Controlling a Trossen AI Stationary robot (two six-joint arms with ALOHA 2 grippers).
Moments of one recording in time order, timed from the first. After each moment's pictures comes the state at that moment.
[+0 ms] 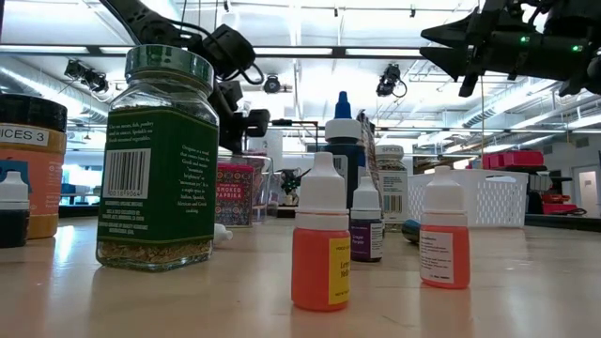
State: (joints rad) left arm 0.36 1.54 0.81 0.06 -0.84 -0.54; right arm -0.27 0.77 0.15 0.97 0.09 0.23
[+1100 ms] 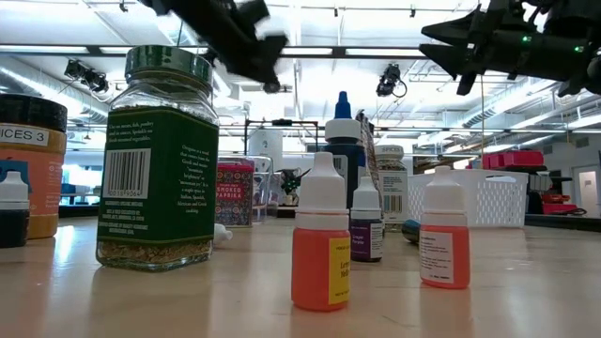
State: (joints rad) left arm 0.07 1.38 0.98 0.01 -0.84 -0.03; right arm -0.27 0.77 0.15 0.97 0.02 0.22
